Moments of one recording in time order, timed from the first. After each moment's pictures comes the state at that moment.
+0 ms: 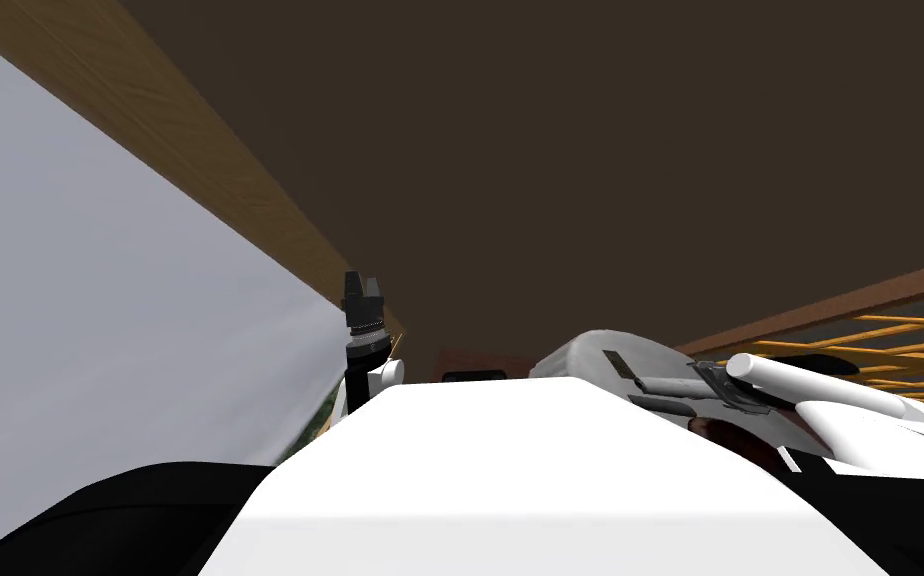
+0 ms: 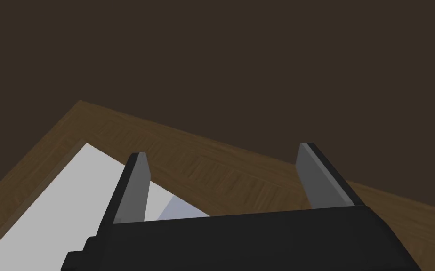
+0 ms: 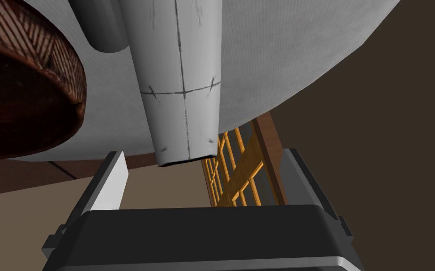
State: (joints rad) left arm 0.51 0.02 0.01 -2.33 -0.04 -0.51 -0.16; right arm 0.19 -0.96 -0.48 -0.79 -0.67 0.81 0.66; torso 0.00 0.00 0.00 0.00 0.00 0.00
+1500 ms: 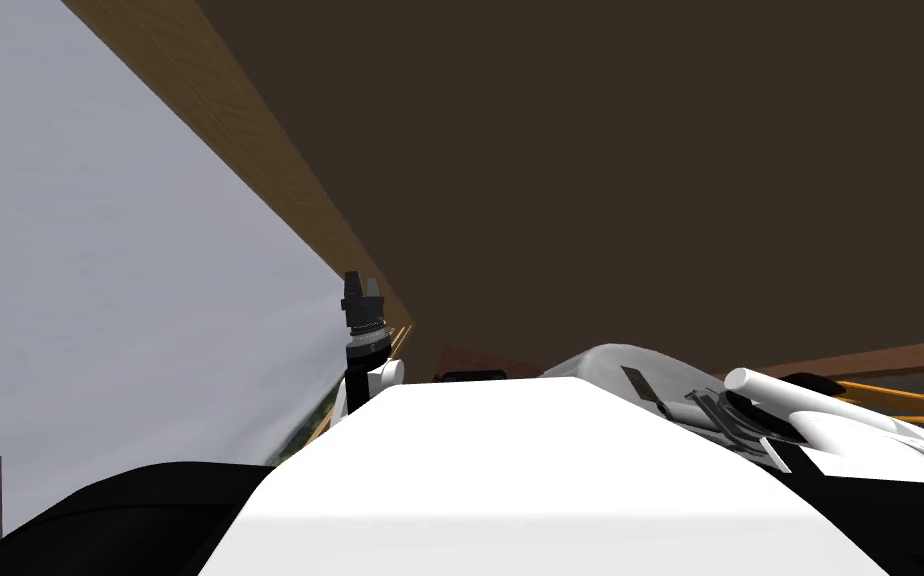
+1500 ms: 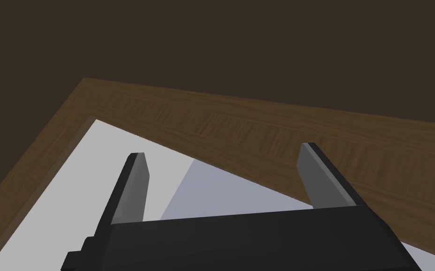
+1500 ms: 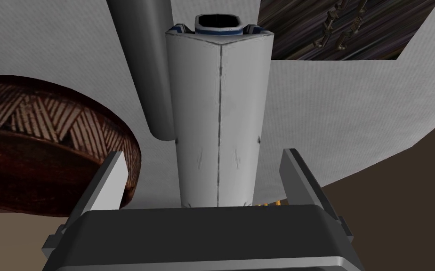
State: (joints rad) left arm 0.51 0.02 0.01 -2.33 -0.04 -0.51 -0.16; right arm 0.15 -0.95 -0.40 -0.59 -0.71 0.97 0.66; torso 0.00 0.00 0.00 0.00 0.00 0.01
